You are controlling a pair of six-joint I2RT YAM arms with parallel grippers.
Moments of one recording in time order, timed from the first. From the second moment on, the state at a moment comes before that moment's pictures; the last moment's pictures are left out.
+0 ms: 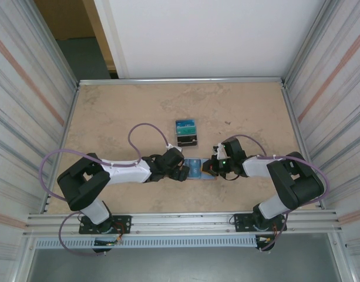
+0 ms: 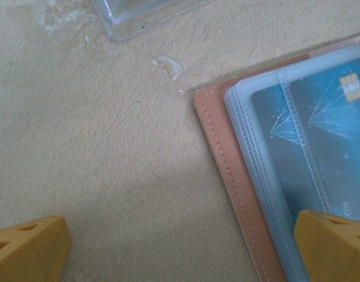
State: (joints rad) left arm -0.96 1.62 0.77 -0.17 -0.23 -0.50; right arm 0.44 1.51 0.46 0.10 -0.66 0.81
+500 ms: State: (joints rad) left arm -0.96 1.62 0.81 -0.21 -0.23 -0.46; right arm 0.47 1.51 0.52 -0.01 -0.62 0.77
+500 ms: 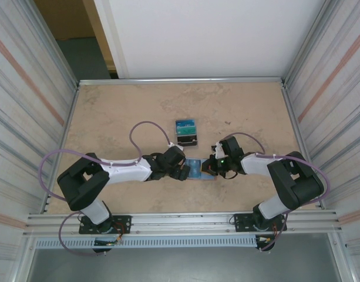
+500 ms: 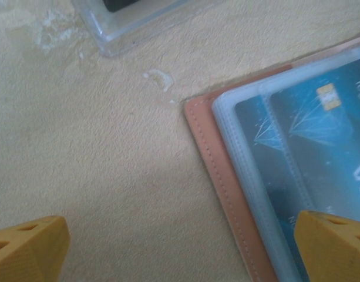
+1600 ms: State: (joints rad) left arm -0.96 1.77 0.96 -0.22 -0.21 -0.38; right arm 0.49 1.52 0.54 -0.04 -0.57 0.77
